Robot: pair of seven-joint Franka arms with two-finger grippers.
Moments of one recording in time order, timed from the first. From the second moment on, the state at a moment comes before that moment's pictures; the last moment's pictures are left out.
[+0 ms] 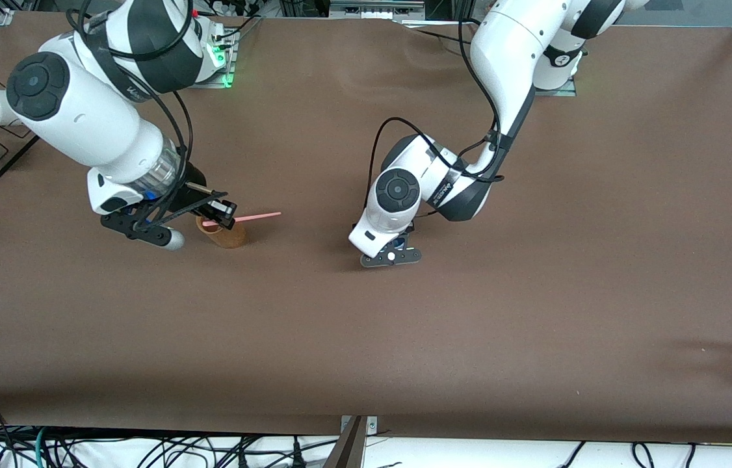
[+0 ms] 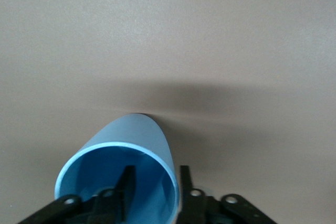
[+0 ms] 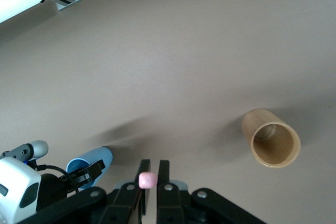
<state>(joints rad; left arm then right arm) -0.66 0.85 -0.02 -1.24 -0.15 2.04 -0.75 0.43 0.32 -0.05 -1.44 0.19 1.90 0.67</state>
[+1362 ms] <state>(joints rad) -0.24 0.46 0.14 -1.19 -0.22 1.54 -0.05 0.70 0.58 -0.05 -1.31 0.22 2.17 0.97</state>
